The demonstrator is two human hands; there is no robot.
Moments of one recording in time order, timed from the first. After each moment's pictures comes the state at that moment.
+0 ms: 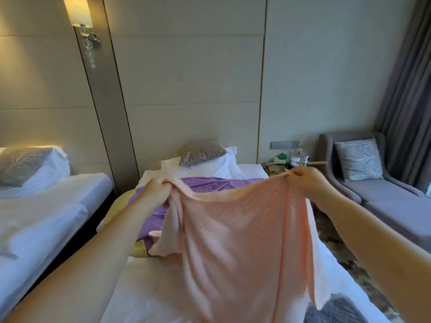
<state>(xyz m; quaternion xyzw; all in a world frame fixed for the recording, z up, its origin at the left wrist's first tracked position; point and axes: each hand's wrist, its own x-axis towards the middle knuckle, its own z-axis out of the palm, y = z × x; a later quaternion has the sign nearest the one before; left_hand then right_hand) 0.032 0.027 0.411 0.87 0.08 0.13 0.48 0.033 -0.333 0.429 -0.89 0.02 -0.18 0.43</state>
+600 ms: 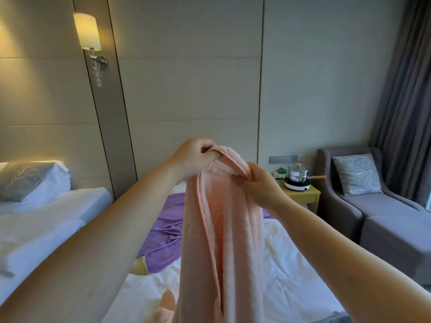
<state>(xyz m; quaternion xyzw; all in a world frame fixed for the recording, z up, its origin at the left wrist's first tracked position) -0.007 -0.039 0.537 0.86 -0.21 0.21 0.41 -0.009 -0.221 0.473 -0.82 -0.15 -0.15 0.53</state>
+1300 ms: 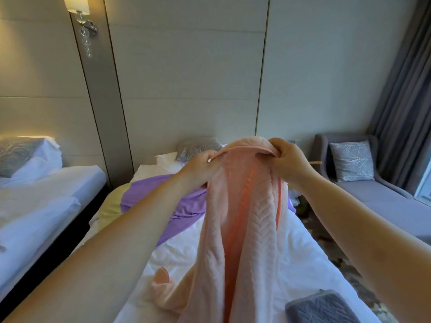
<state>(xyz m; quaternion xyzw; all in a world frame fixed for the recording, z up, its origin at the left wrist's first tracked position) 0.031 -0.056 0.455 0.86 -0.17 0.13 0.46 0.007 -0.273 0.481 -0.85 -0.12 -0.23 0.45</state>
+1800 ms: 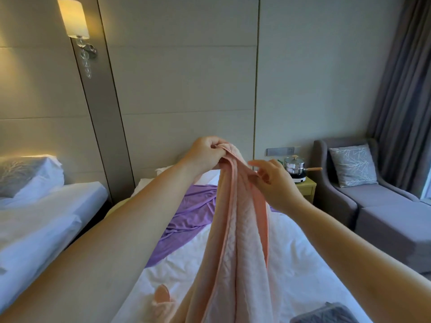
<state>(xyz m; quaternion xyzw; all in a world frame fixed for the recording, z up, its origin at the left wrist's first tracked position) 0.018 -0.101 0.518 0.78 -0.15 0.10 0.60 0.002 -0.281 0.455 -0.88 -0.16 -0.27 0.36</state>
